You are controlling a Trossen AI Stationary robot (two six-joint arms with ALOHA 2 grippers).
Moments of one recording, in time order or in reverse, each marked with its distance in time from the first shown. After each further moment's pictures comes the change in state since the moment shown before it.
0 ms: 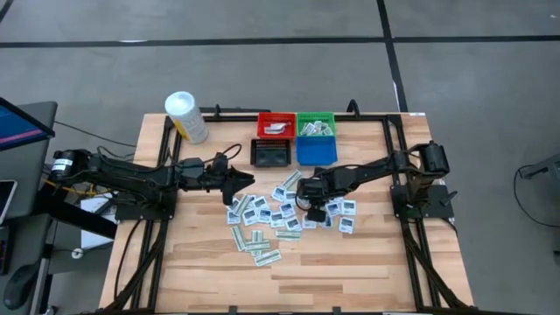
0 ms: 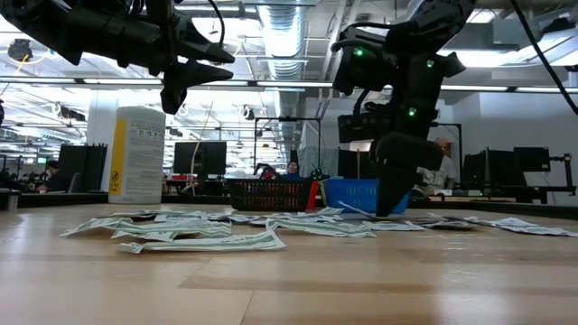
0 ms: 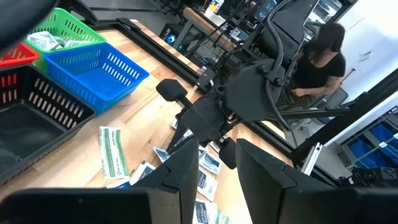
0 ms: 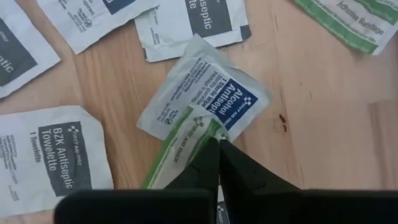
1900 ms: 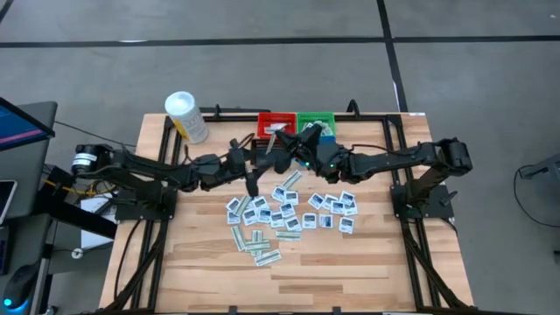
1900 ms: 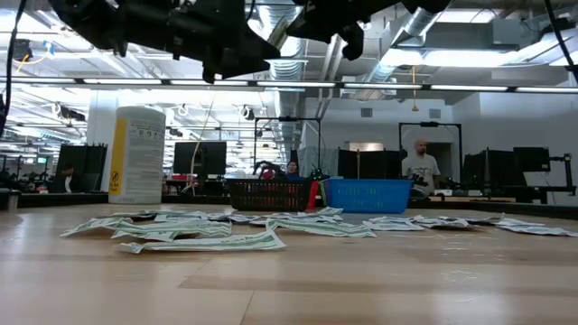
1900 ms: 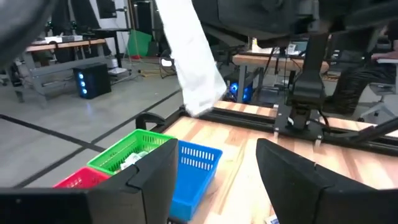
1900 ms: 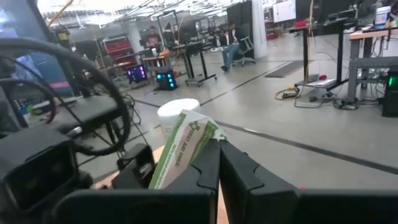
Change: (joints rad) left arm 0.004 0.288 0.190 0.231 -0.291 0.604; right arm -0.039 -0.244 0.103 1.011 0.557 0.045
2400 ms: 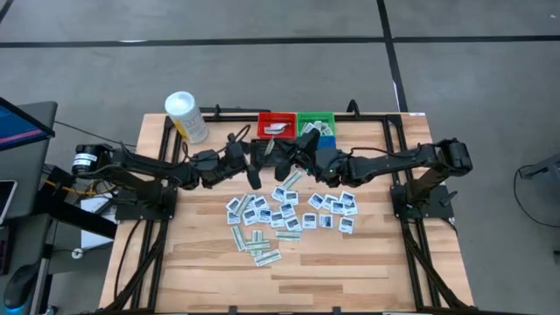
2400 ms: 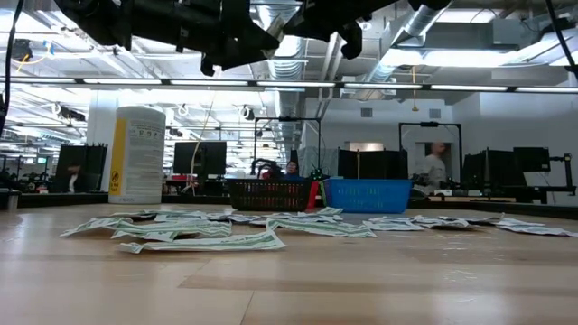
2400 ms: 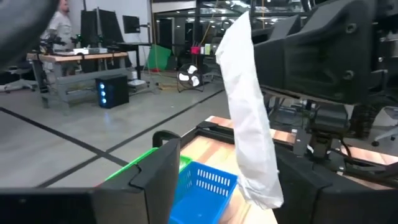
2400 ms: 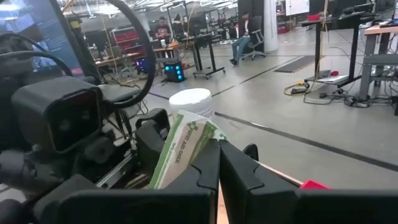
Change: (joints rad) left arm 0.020 -0.002 0.035 0.039 -0.067 -0.003; right arm 0.029 0.000 0.000 -0.038 -0.015 0.000
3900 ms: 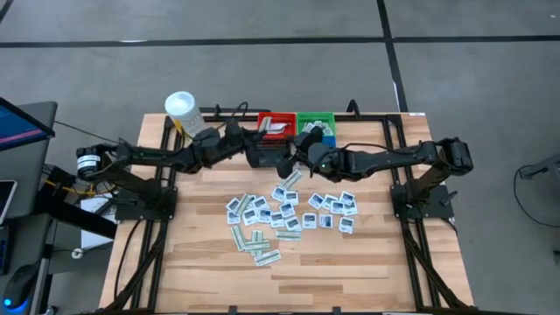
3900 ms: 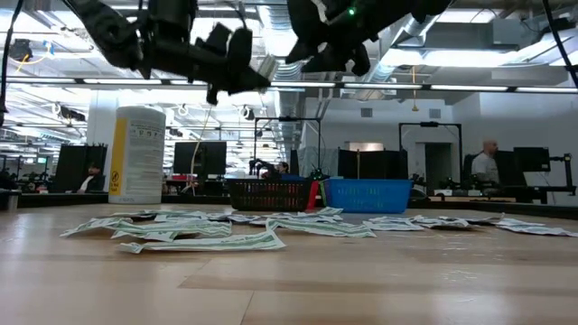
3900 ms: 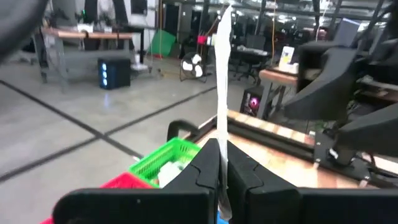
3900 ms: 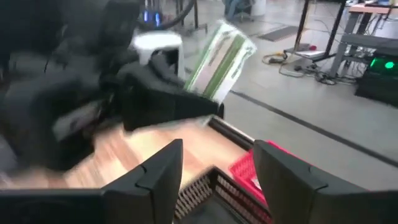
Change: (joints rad) left arm 0.291 0.042 0.000 -0.018 0.278 -0.118; right arm -0.055 -0.010 0.001 -0.244 -0.025 0.007
